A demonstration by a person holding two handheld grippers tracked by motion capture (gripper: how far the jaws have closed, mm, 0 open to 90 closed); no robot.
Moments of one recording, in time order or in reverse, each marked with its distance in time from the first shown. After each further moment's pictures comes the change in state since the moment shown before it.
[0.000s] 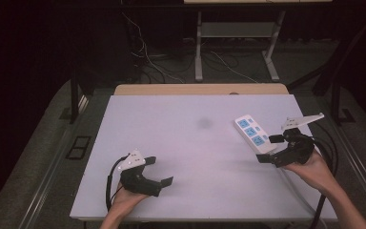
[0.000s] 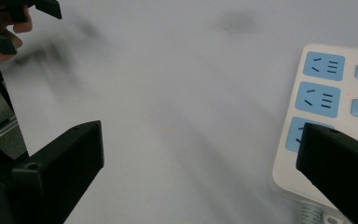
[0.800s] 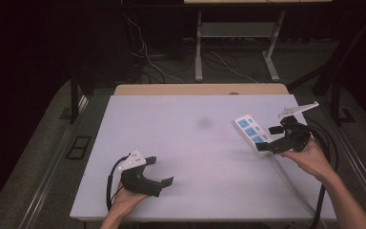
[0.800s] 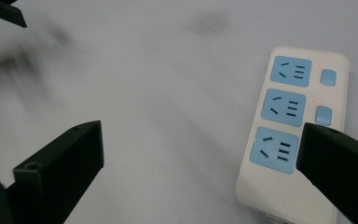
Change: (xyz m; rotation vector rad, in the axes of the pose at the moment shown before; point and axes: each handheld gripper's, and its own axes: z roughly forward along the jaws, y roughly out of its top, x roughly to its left) left arm 0.000 0.000 0.001 0.005 -0.004 0.002; right arm -0.029 0.018 0.010 0.034 -0.036 0.040
